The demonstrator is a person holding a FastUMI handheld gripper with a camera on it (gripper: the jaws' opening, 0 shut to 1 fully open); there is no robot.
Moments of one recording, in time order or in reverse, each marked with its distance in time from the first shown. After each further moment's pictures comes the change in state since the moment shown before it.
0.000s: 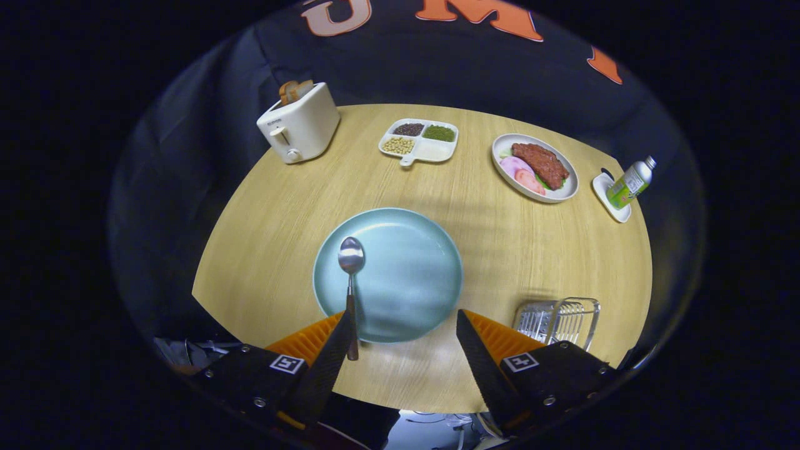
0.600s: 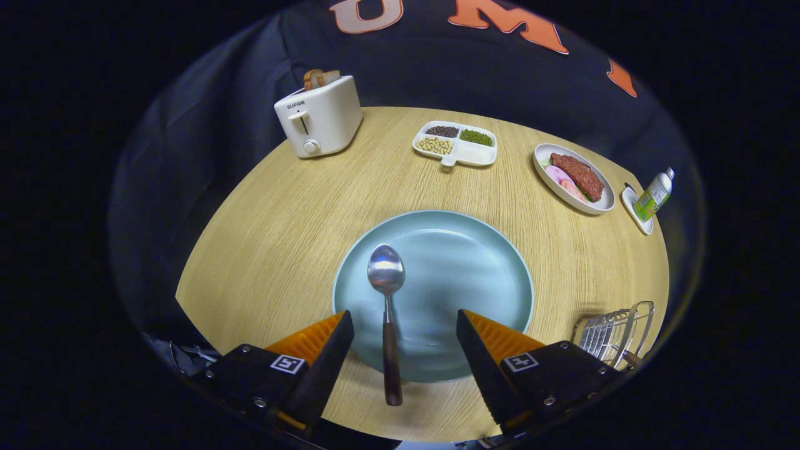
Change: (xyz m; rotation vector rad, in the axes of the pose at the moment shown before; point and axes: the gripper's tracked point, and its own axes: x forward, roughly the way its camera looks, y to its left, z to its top) arm 0.065 0.044 0.000 -0.032 -0.117 -0.004
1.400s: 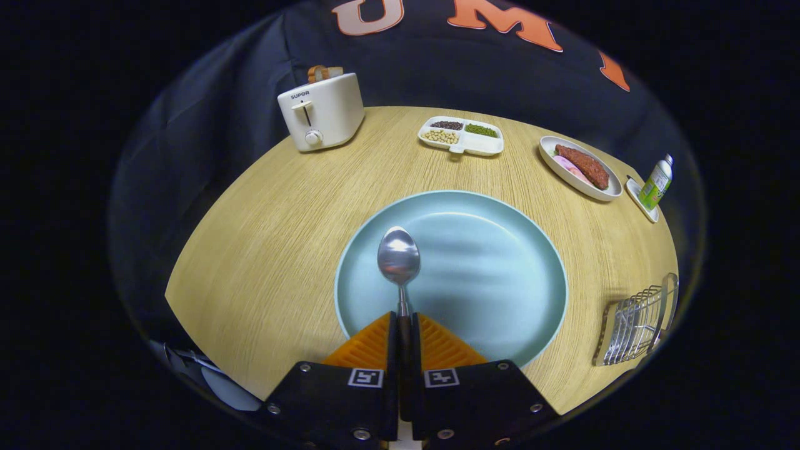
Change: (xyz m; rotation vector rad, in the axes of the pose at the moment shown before) arm 0.027 0.013 -0.025 0.031 -0.039 -0.011
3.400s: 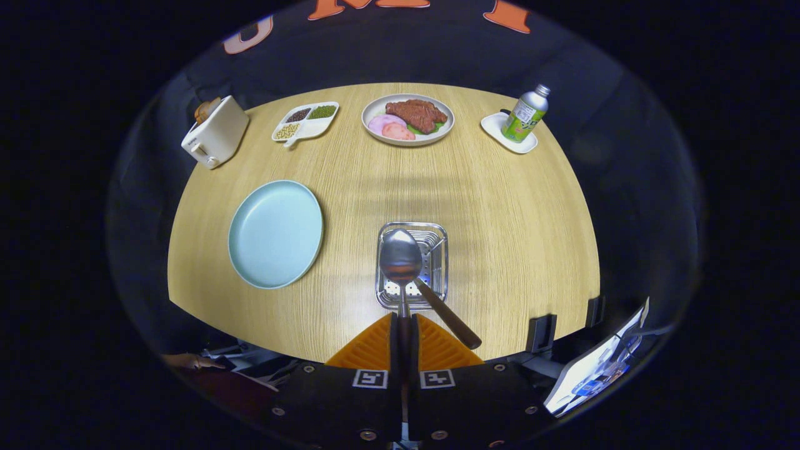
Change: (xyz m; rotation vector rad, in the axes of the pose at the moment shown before) arm -0.180 -0.227 -0.034 0.207 0.357 -0.196
